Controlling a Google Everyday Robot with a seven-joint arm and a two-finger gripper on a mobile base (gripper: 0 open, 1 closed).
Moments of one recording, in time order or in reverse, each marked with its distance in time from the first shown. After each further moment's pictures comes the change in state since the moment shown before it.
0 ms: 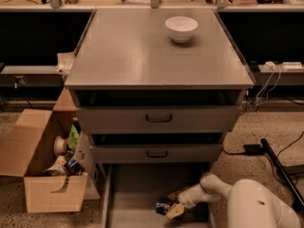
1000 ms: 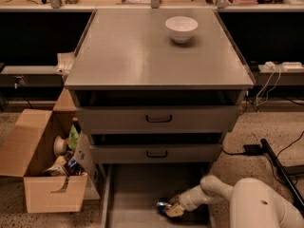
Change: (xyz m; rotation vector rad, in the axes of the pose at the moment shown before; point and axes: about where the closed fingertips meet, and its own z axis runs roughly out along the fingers) arm 0.010 0.010 -0.004 0.012 0.033 0.032
